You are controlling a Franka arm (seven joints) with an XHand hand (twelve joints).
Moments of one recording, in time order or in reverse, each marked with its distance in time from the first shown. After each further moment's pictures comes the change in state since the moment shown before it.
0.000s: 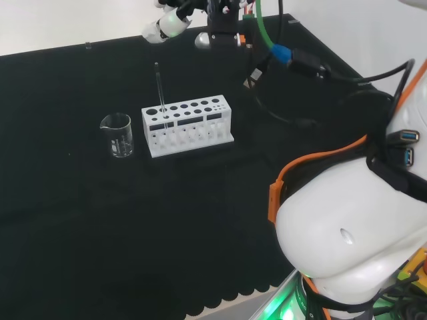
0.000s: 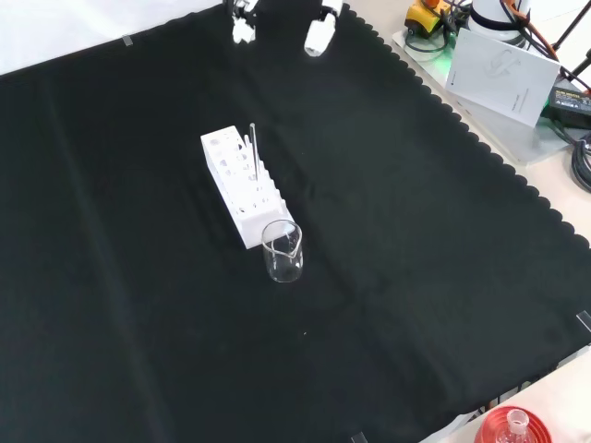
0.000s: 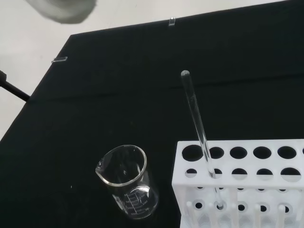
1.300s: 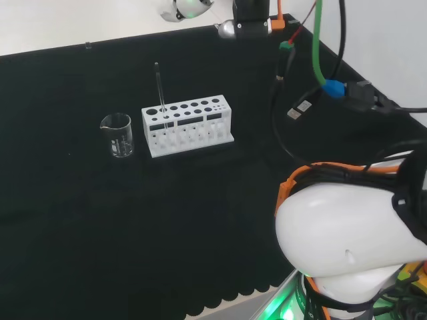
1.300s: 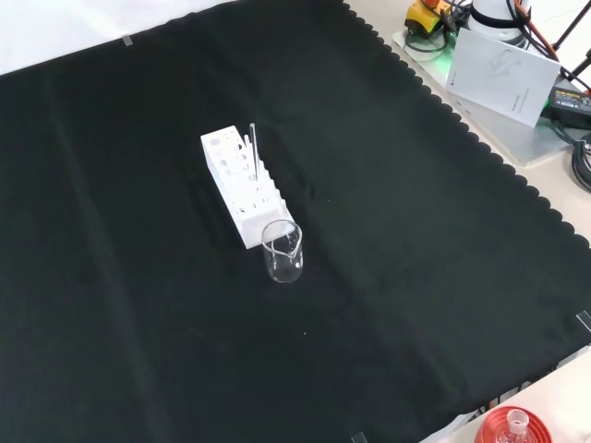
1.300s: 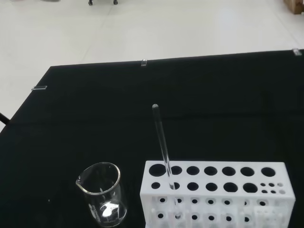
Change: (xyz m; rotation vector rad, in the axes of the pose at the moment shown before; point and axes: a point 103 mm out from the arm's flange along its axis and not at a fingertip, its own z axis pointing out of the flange) arm 0.010 -0.087 -0.059 -0.123 -0.107 0.044
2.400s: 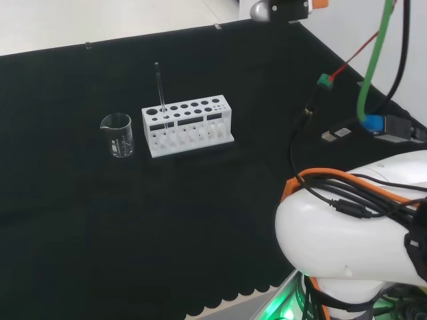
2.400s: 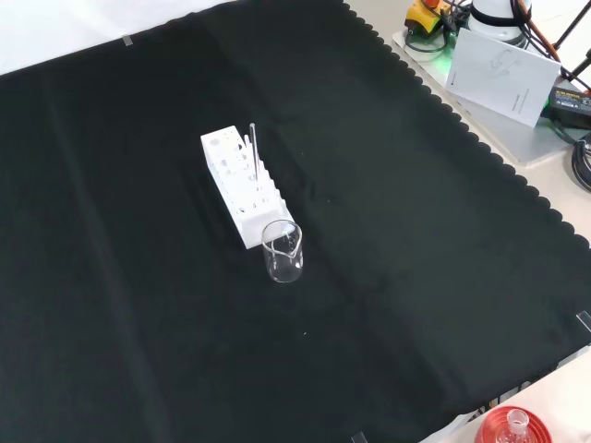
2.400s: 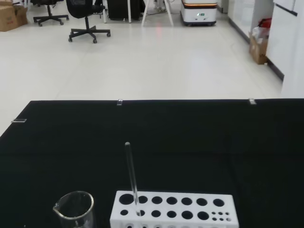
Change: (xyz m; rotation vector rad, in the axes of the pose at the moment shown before) arm 0.001 -0.074 -0.075 -0.130 -0.095 0.029
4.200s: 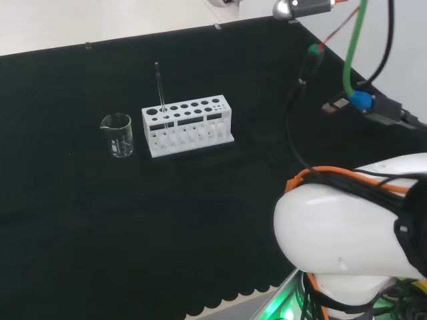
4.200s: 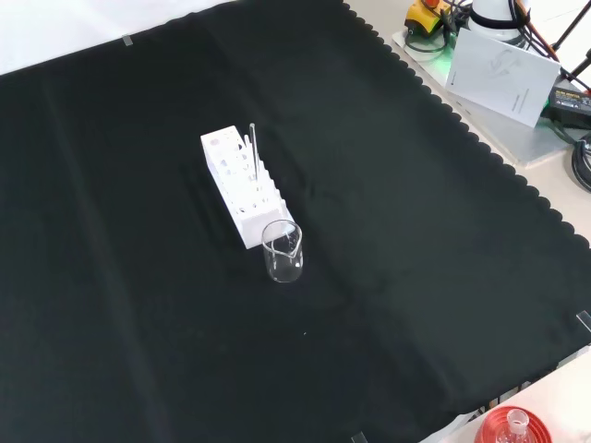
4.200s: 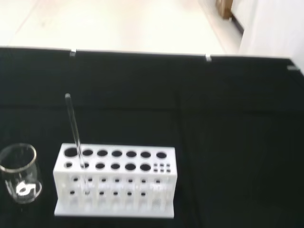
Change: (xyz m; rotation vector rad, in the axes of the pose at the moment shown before) arm -0.041 -0.007 -0.001 0.129 -0.112 0.086
